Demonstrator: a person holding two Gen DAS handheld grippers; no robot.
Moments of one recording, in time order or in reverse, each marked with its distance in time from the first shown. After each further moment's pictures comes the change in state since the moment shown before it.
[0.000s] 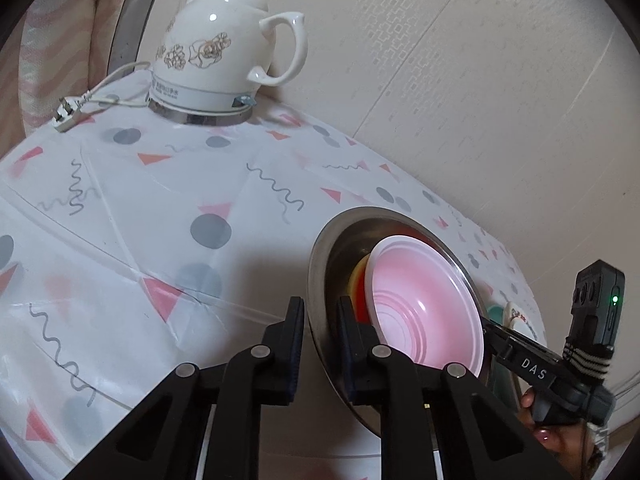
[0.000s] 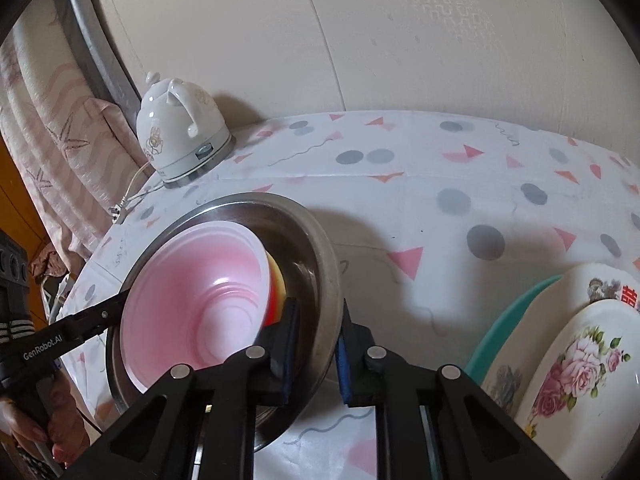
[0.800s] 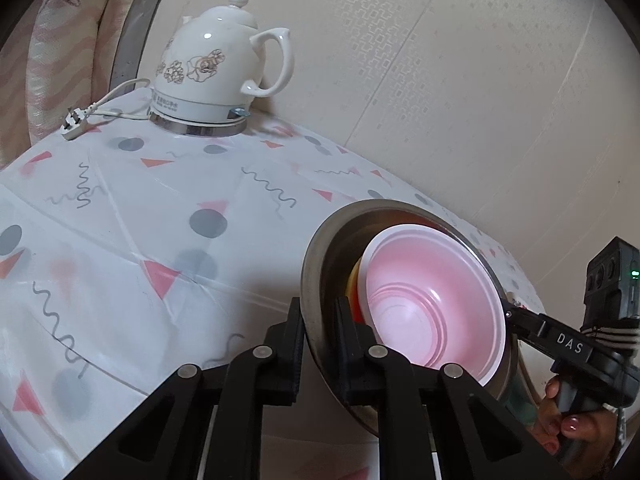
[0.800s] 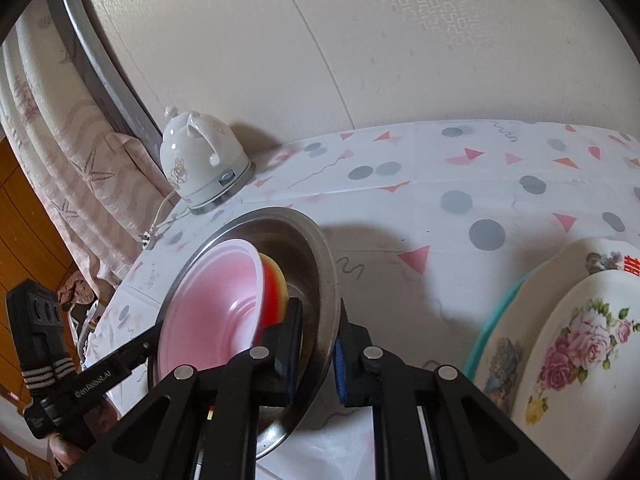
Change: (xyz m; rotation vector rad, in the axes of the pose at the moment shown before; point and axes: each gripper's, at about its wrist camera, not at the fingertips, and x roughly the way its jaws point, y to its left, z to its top) left arm -0.009 -0.007 -0.022 0.037 -0.073 -0.004; right arm -0.023 -0.008 -0.009 0.074 -0.086 0.101
